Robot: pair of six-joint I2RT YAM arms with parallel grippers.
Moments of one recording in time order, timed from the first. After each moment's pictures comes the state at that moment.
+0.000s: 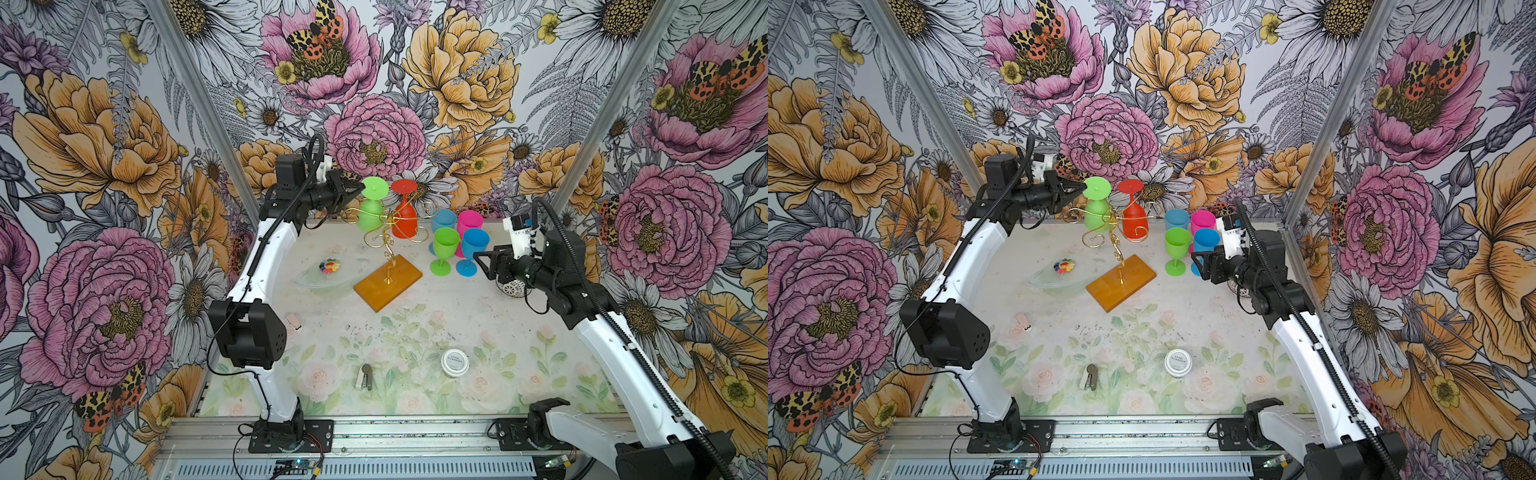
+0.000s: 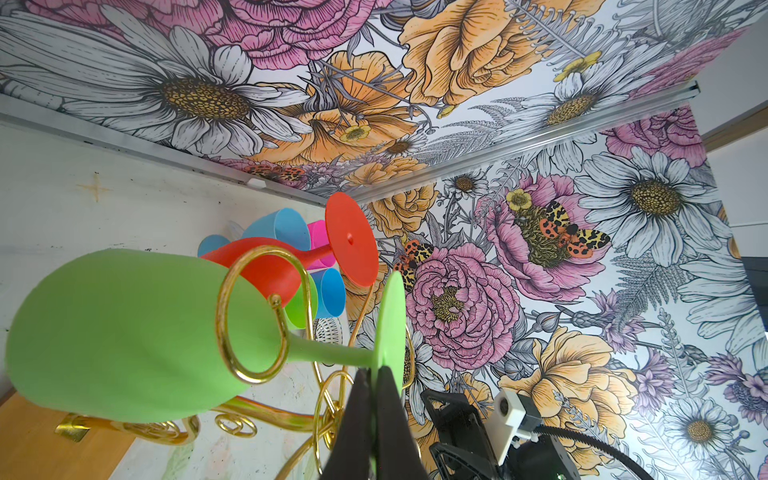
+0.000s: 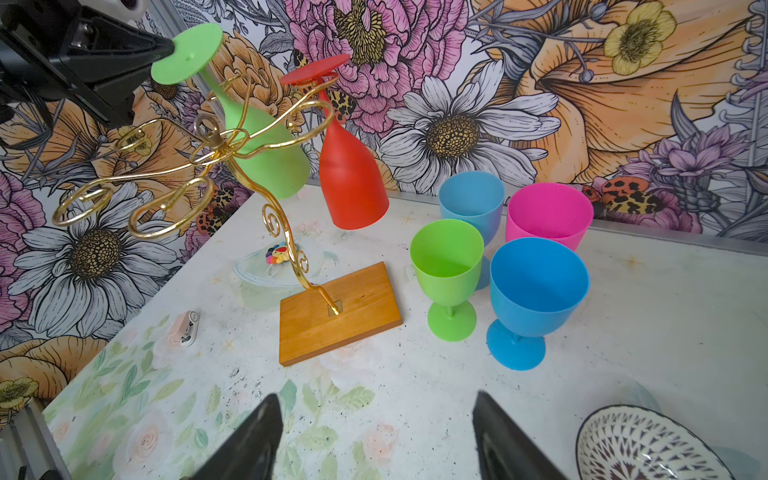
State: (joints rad) left arm -0.09 1.81 1.92 -0.39 0.86 -0.95; right arm 0.18 1.08 1.12 -0.48 -0.41 0.09
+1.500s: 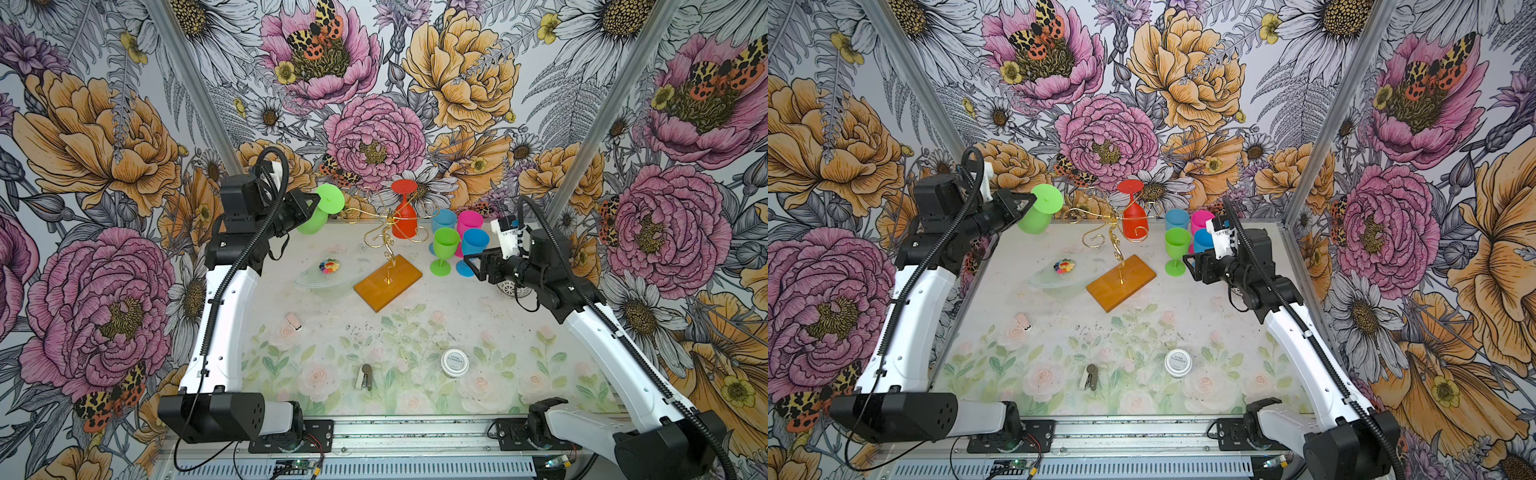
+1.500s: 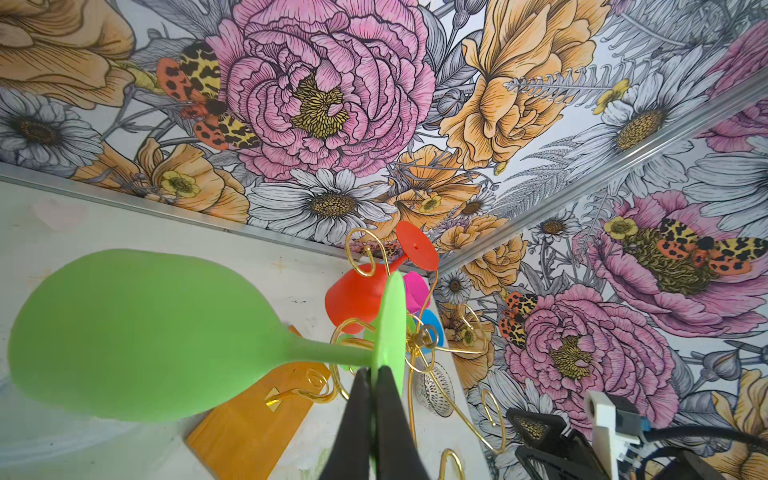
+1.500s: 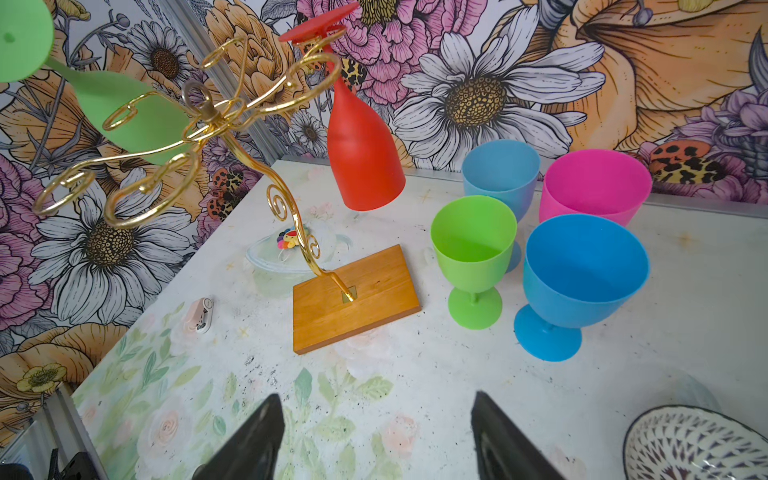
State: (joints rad) left arm 0.02 1.33 1.61 -0.56 0.52 -0.56; right arm 0.23 1.15 1.13 -0.47 -0.41 0.14
